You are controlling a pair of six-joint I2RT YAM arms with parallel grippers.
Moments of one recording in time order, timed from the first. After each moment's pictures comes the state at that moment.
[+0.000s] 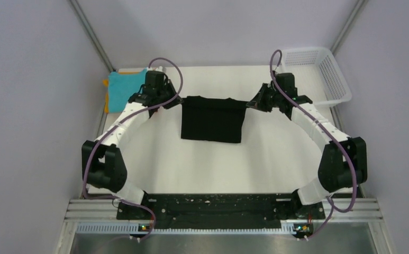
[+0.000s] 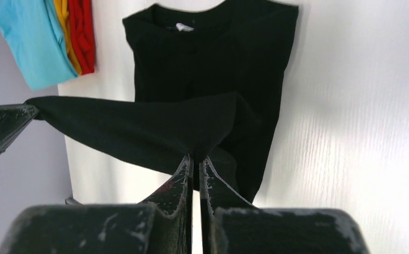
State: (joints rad) left arm -0.26 1.52 1.26 -0.40 0.13 -0.62; right arm 0.25 1.49 1.15 -0.33 -0.32 0.62
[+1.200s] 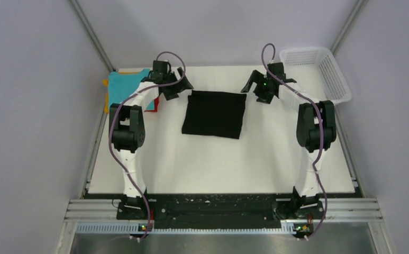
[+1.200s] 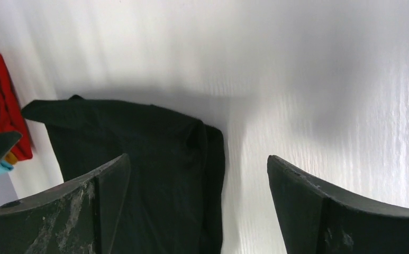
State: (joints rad) left arm -0.16 2.13 1.72 -0.36 0.28 -0.60; right arm 0.16 2.09 1.61 -0.34 -0.26 0.60
